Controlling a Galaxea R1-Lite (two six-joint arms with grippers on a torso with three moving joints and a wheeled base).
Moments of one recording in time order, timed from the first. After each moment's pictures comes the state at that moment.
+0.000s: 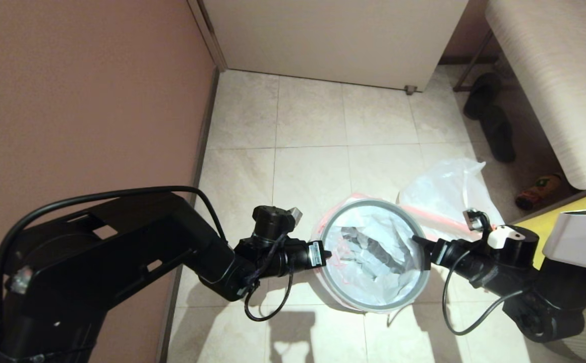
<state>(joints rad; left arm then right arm) -0.57 2.30 -1.11 -0.70 -0.31 -0.55 0.11 2.29 -0.62 -1.50 0.45 0.52</state>
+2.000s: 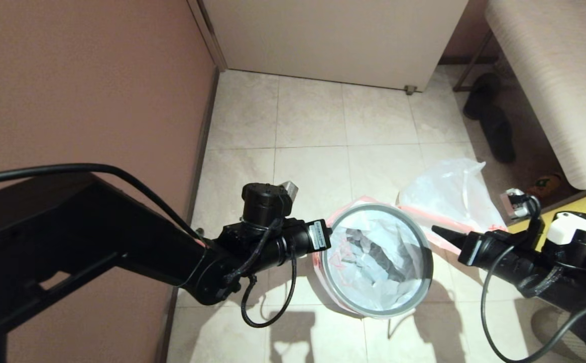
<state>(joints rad) -0.66 2.05 -1.01 -0.69 -0.09 -0.54 0.17 1.83 -0.40 -1.30 0.38 0.42</state>
